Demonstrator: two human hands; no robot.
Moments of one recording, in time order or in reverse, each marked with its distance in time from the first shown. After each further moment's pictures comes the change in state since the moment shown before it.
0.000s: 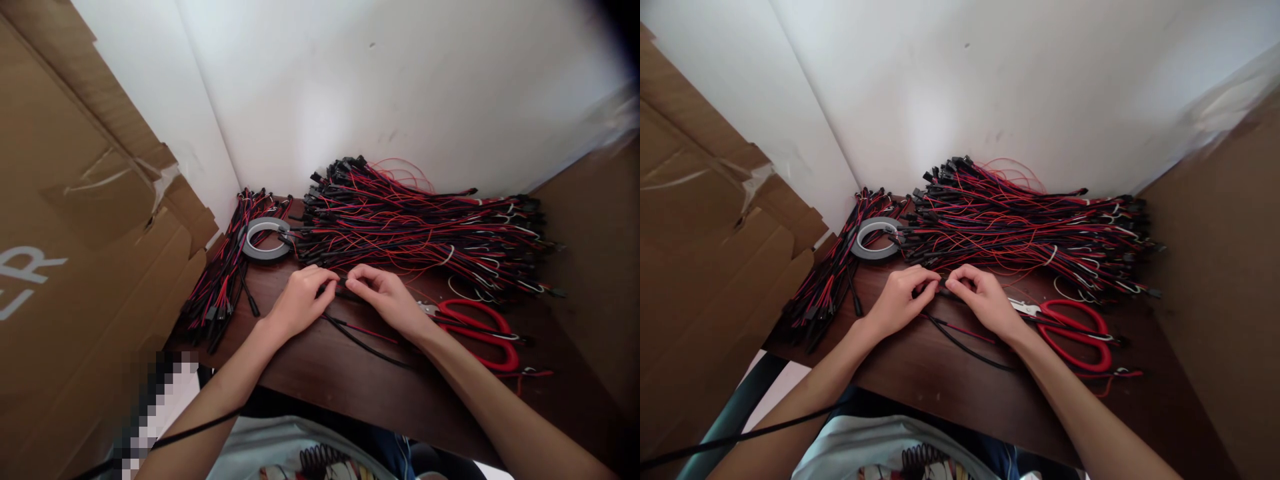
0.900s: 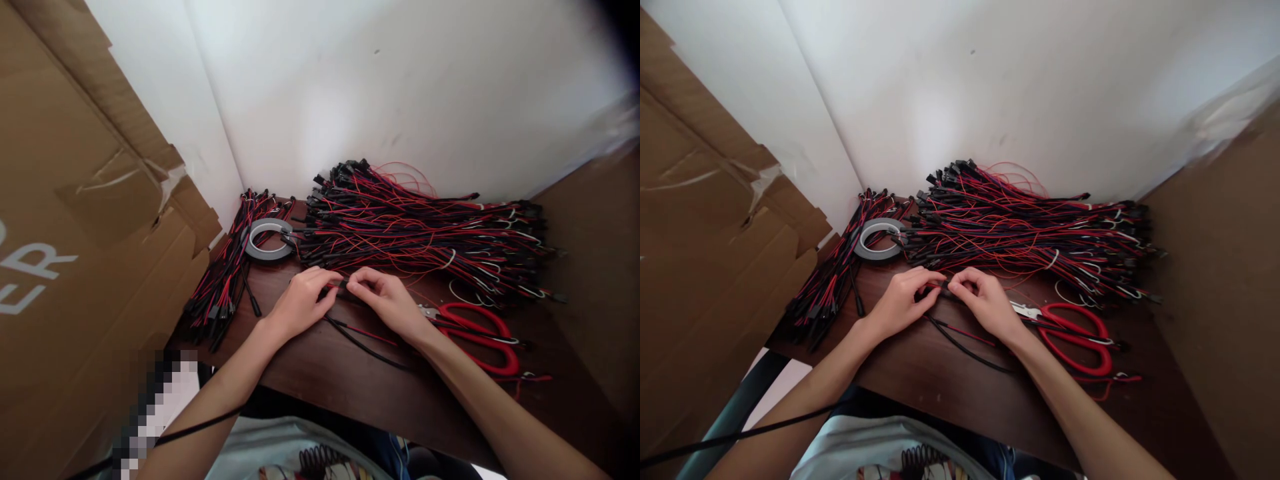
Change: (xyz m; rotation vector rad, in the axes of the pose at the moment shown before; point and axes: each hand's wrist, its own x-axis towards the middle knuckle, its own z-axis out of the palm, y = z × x) left_hand -0.004 -0.004 0.000 -0.007 -0.035 0.044; right_hand -0.001 0.002 0.001 -0.059 0.027 0.021
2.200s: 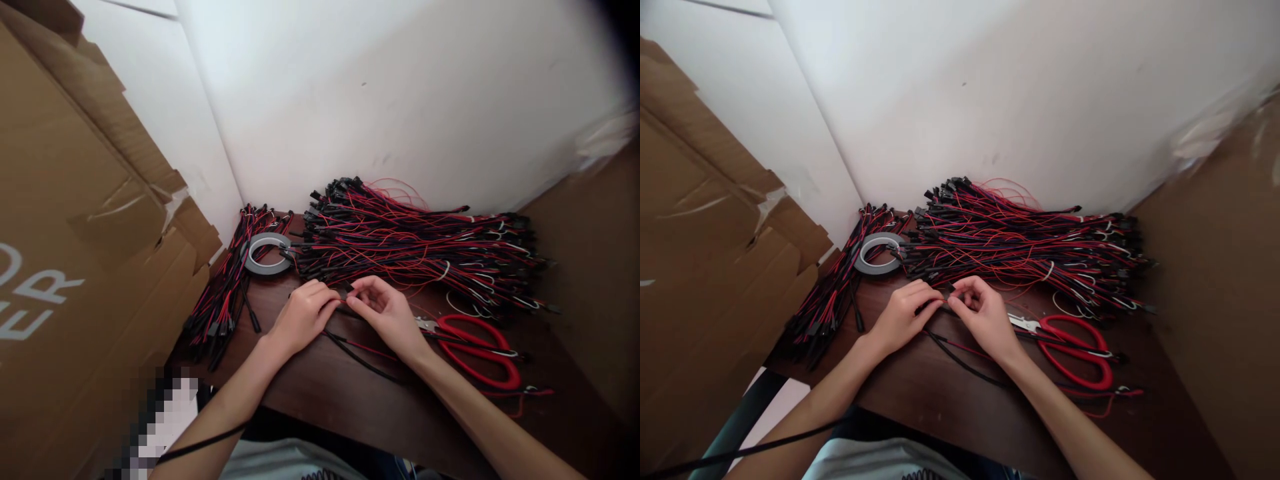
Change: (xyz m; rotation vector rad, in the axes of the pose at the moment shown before) left_hand 0.000 -0.005 0.005 0.041 0.025 0.044; right_hand -0.004 -0.007 0.013 0.188 0.203 0.030
